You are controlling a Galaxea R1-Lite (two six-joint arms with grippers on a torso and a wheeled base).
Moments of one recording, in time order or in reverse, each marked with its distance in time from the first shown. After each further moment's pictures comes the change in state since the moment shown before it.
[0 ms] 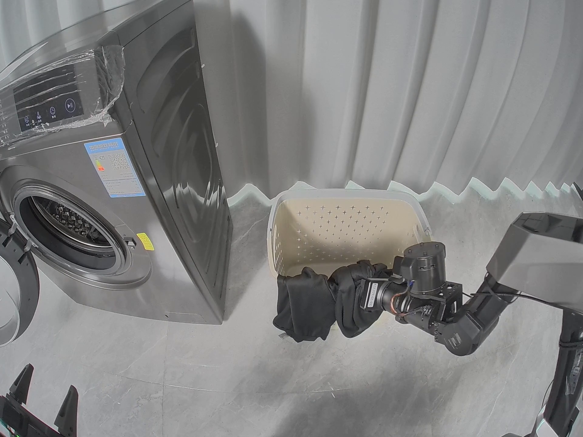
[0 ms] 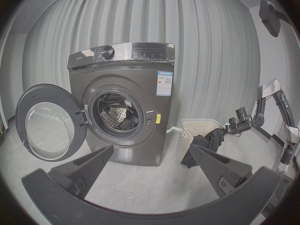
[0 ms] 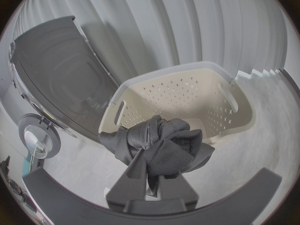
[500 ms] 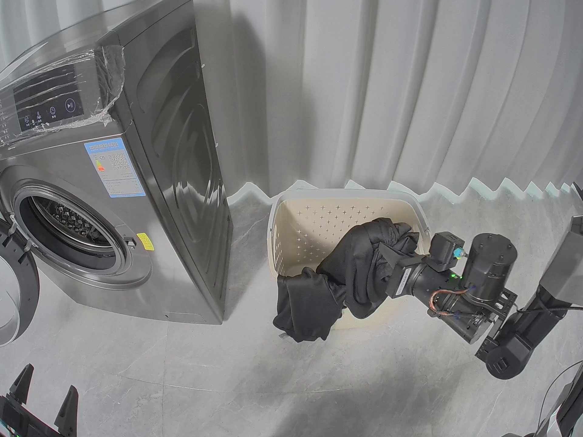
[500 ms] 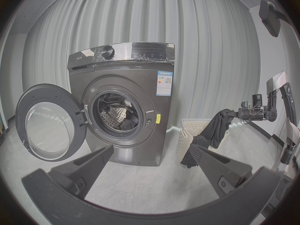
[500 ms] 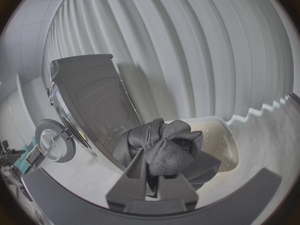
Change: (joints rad) left arm 0.000 0.000 0.000 0.000 0.000 0.000; right arm 0.053 -0.243 0.289 -0.435 0.000 -0.163
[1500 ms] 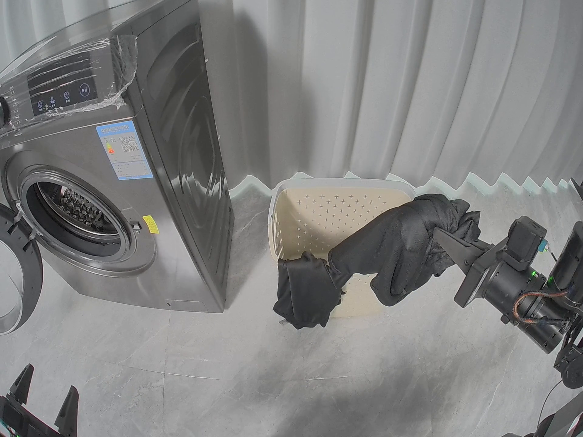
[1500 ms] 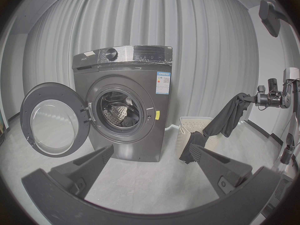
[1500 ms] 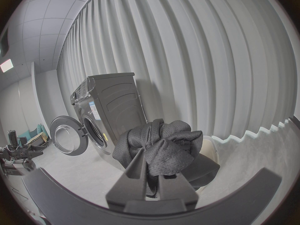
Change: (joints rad) left arm 0.000 0.000 0.000 0.000 -0.002 0.000; right arm 0.058 -0.492 0.156 0.230 0.001 -0.153
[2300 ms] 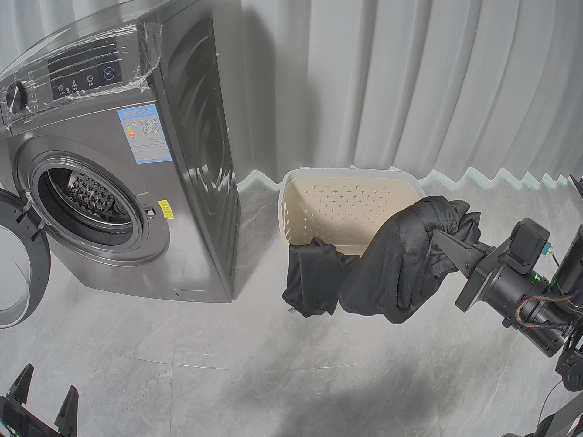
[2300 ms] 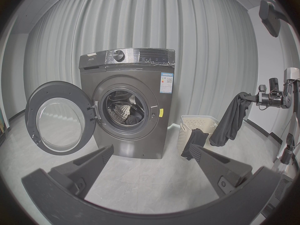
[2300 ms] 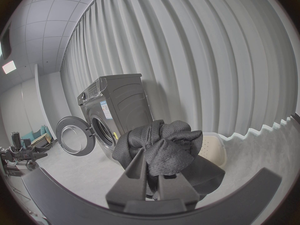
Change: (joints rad) left arm 0.000 0.000 0.000 0.000 0.000 0.000; right arm 0.023 -0.014 0.012 -0.015 0.004 0.009
